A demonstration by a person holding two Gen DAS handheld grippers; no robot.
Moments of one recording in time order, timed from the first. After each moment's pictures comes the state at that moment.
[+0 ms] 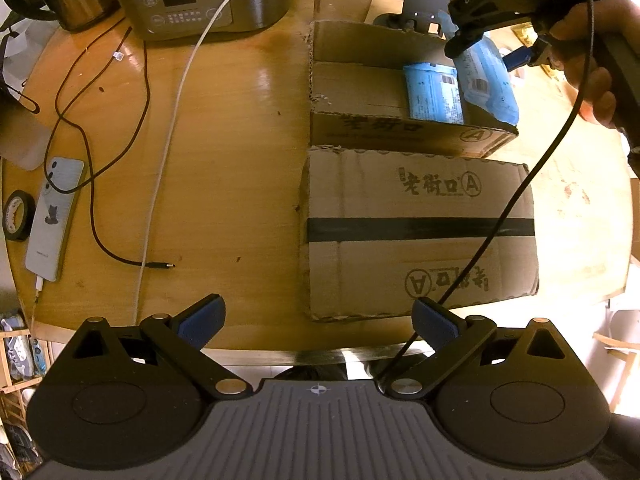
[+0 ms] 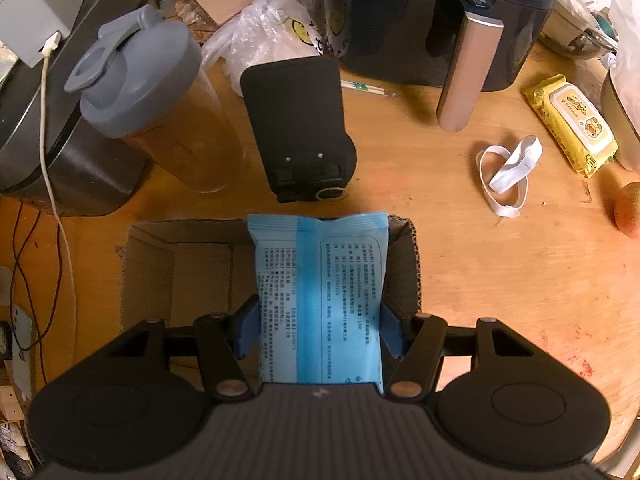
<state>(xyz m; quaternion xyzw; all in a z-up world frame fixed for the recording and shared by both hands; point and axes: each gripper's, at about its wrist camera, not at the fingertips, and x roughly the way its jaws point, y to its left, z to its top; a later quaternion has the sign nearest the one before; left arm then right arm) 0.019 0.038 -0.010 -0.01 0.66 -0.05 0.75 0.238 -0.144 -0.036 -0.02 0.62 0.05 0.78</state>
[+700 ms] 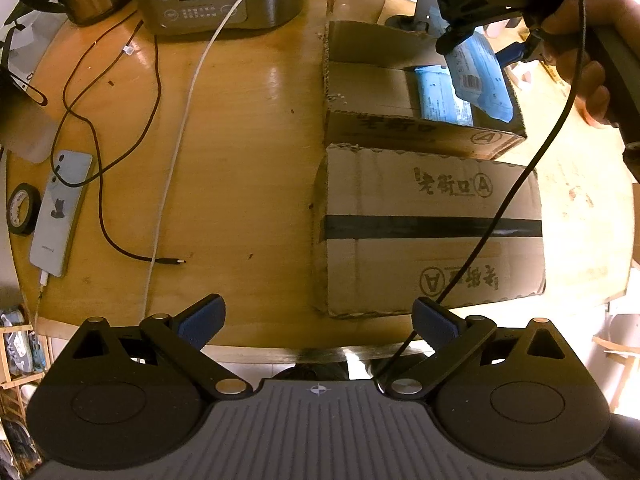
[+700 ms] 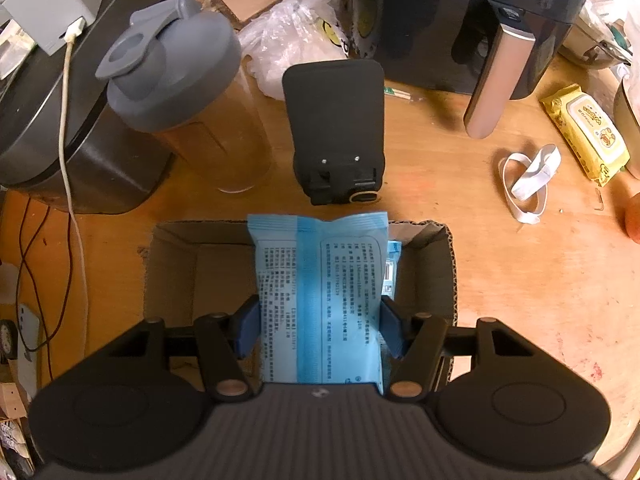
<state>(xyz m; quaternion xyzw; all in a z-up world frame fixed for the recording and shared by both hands) 0.018 0.051 -0.010 -0.02 0.66 -0.04 0.75 0.237 -0.120 -0.036 -0.03 0.62 0.06 0.78</state>
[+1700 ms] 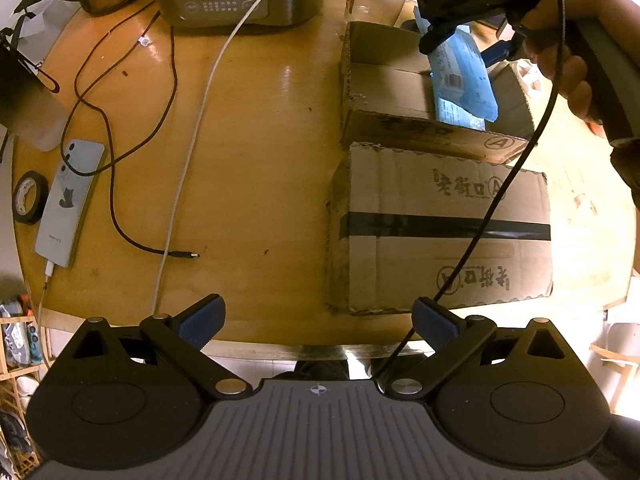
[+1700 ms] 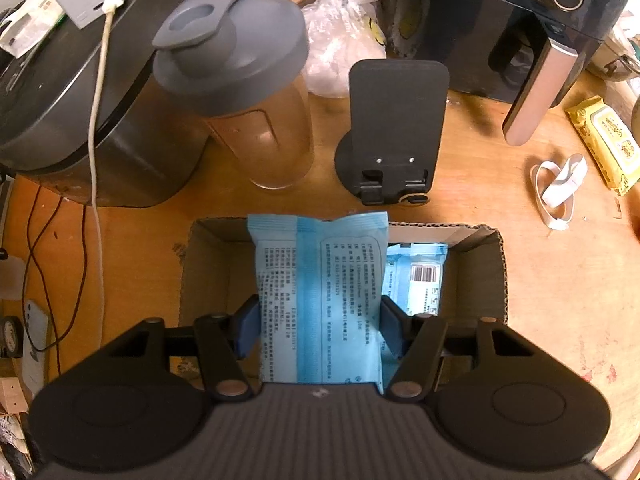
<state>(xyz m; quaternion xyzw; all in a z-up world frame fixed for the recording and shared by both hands) 0.015 0.067 -0.009 -0.03 0.66 -0.03 0.75 0.234 -0.081 -0.043 -0.04 0.62 0.07 0.78</state>
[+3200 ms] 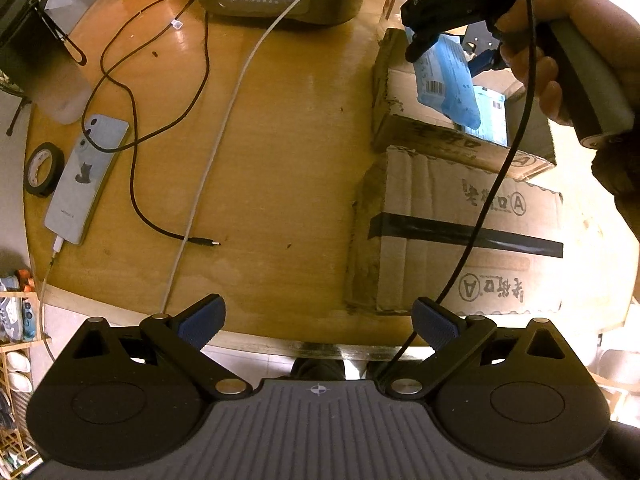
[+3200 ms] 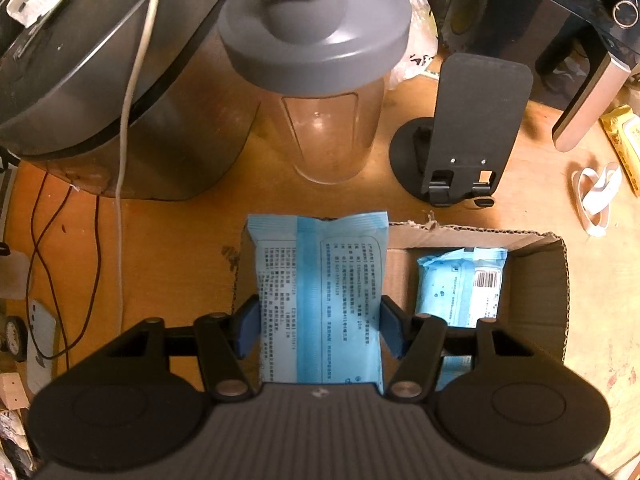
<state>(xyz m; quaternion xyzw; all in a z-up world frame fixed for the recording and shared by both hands) 0.009 0.090 -0.011 -0.07 0.65 0.00 0.75 0.235 -0.033 -0.058 -0.05 0.63 0.08 0.77</state>
